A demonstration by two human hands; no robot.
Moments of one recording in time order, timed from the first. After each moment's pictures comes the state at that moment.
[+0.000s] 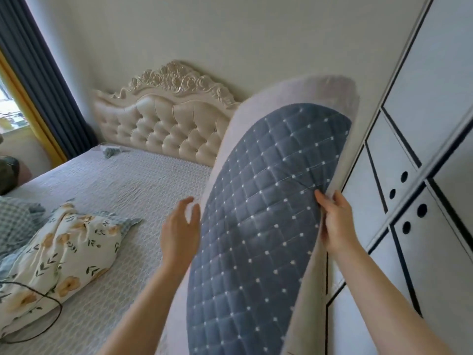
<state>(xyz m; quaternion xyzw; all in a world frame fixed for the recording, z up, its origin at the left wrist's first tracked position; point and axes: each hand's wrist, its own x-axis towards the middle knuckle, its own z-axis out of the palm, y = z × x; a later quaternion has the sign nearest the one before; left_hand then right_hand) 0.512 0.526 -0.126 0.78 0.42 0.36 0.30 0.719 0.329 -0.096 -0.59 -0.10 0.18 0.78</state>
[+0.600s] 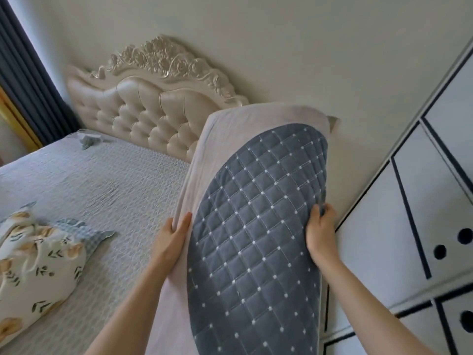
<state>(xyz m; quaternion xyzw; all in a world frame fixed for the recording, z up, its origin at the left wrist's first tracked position) 0.684 0.697 -0.223 0.71 0.50 0.20 0.45 0.904 0.477 -0.165 -0.81 -0.13 0.06 0.57</state>
